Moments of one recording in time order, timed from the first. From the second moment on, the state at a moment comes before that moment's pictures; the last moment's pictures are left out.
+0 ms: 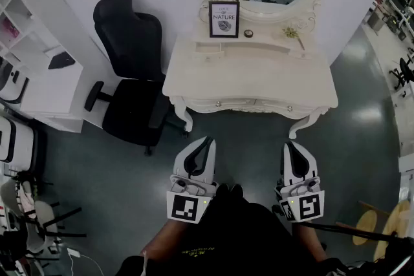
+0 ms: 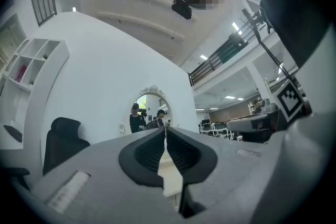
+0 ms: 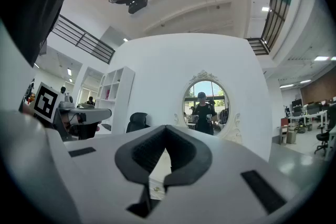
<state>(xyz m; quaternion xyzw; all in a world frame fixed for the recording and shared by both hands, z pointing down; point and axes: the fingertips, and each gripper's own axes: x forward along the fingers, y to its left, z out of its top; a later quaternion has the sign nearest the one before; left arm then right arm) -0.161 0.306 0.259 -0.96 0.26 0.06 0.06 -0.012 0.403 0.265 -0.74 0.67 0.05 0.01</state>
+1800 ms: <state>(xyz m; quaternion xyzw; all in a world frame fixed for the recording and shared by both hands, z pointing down) -0.054 0.121 0.303 -0.94 0.34 0.05 0.05 0.121 0.193 0.301 -0.70 0.71 0.05 0.00</state>
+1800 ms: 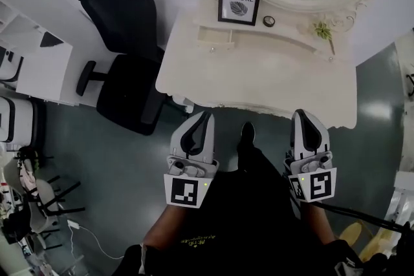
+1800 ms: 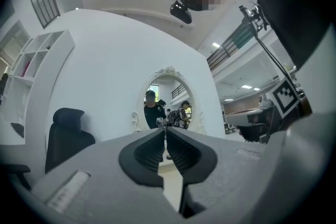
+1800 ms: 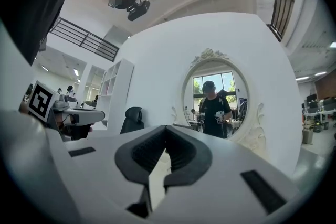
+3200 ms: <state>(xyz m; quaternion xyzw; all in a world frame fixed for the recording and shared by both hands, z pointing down) 0.058 -0.044 0.287 -0.93 0.37 0.02 0.04 0.262 -0.007 0.285 -0.67 0.74 0.06 -0.02</state>
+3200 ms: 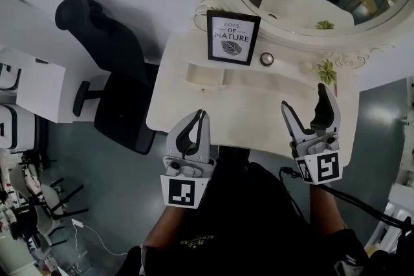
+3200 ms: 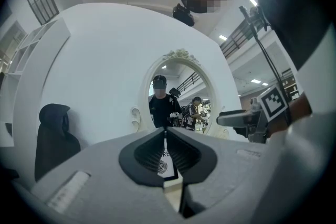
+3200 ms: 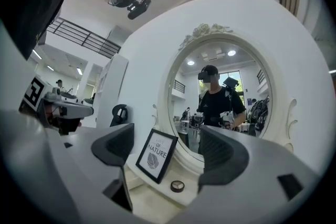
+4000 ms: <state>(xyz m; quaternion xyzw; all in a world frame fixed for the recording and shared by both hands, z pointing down) 0.032 -0.061 0.352 -0.91 0.42 -0.04 -0.02 0.296 -0.175 0.526 -0.56 0.76 -0.19 -0.27</state>
